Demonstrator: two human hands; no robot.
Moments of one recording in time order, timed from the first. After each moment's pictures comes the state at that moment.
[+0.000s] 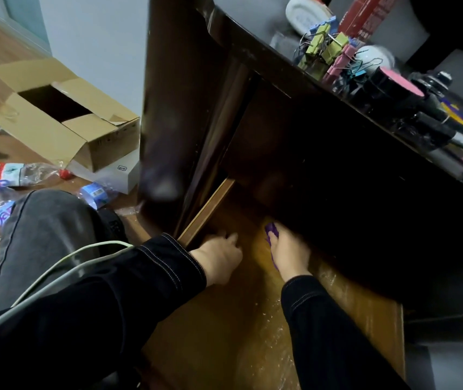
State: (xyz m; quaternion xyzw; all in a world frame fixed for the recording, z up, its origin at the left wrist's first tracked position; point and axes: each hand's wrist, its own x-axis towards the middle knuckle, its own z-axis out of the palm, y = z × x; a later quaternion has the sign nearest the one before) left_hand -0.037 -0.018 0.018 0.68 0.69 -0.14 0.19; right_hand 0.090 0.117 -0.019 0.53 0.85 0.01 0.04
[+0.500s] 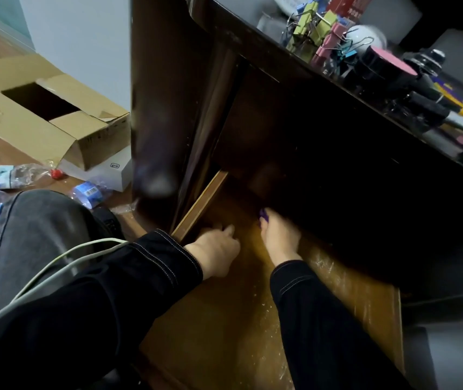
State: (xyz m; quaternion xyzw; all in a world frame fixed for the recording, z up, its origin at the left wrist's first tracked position) left_hand -0.037 -0.014 0.015 0.68 0.70 -0.12 0.20; right_hand 0.070 0.119 -0.017 0.53 0.85 -0.01 0.02
